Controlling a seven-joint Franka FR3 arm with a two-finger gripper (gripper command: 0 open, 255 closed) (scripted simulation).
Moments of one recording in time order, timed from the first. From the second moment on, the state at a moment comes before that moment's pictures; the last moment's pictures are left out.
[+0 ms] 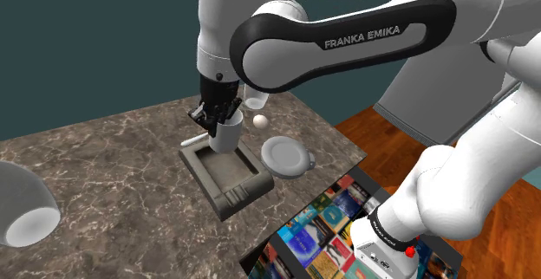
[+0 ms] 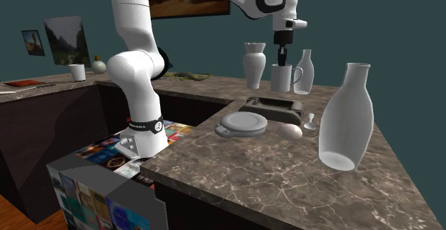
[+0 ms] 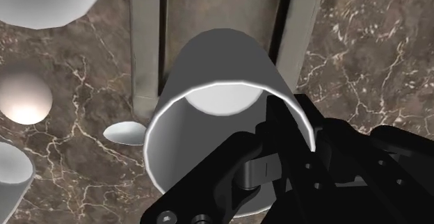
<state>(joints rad) 0.33 0.00 0.36 -2.01 -0.02 2.04 0.55</state>
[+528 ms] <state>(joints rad) 0.33 0.04 0.36 -2.08 -0.04 2.15 0.56</state>
